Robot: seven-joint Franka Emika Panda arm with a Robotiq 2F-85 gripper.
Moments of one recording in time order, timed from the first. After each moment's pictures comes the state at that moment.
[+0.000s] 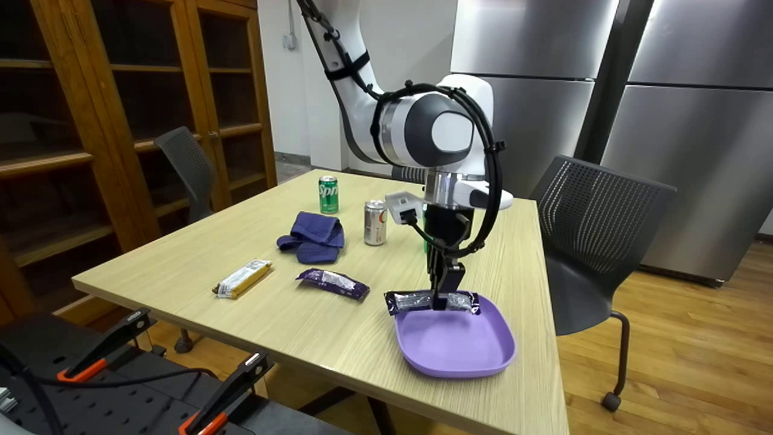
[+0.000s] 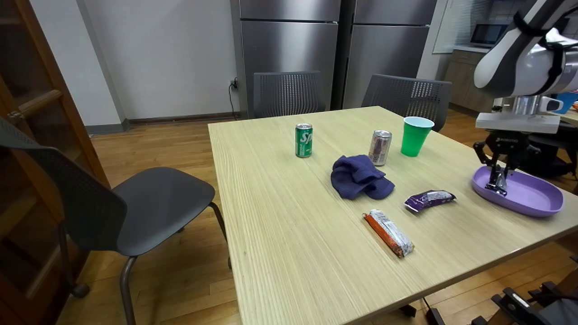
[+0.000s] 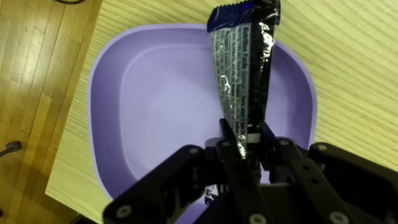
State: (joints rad) arm -0.18 0.61 -0.35 -2.10 0.11 2.51 0.48
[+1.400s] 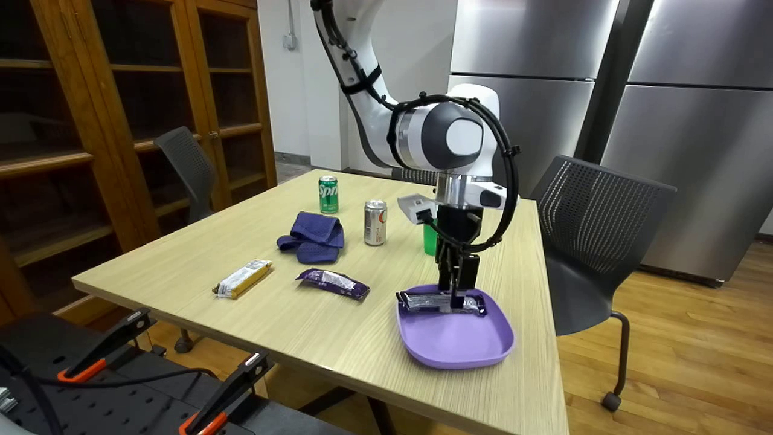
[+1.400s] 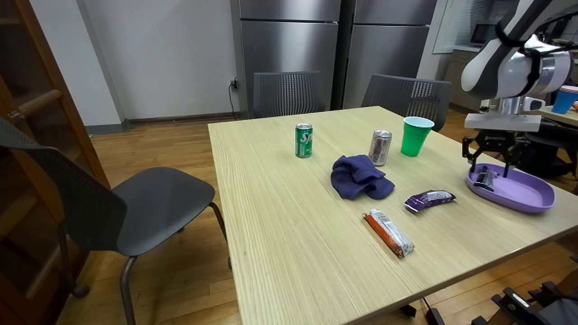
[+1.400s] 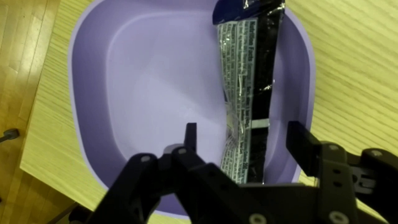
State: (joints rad) arm -0.18 0.71 -0.35 -1.95 0.11 2.46 0.49
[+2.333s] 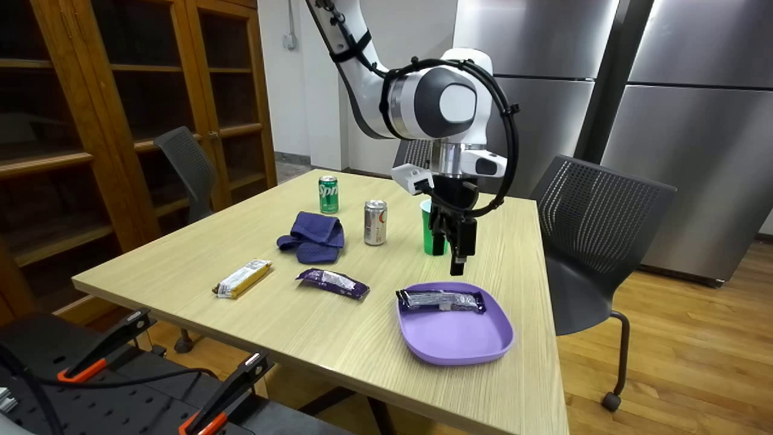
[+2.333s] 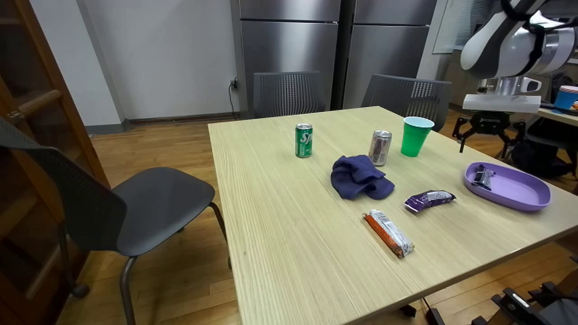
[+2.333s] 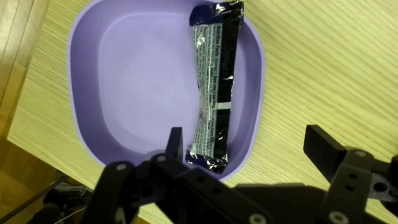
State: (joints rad) arm -0.15 0.61 -0.34 -1.98 0.11 2.46 0.44
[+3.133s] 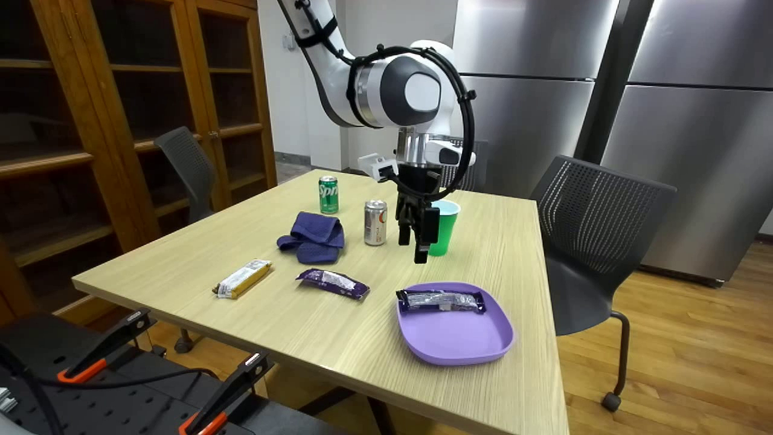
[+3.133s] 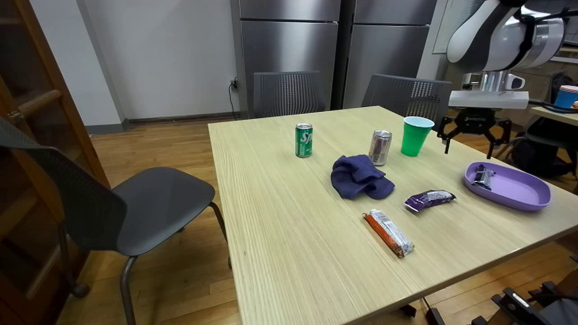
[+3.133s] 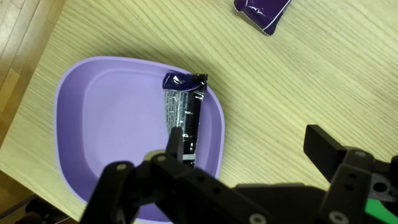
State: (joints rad) arm -0.07 0.54 -0.32 -2.06 0.11 2.43 0.46
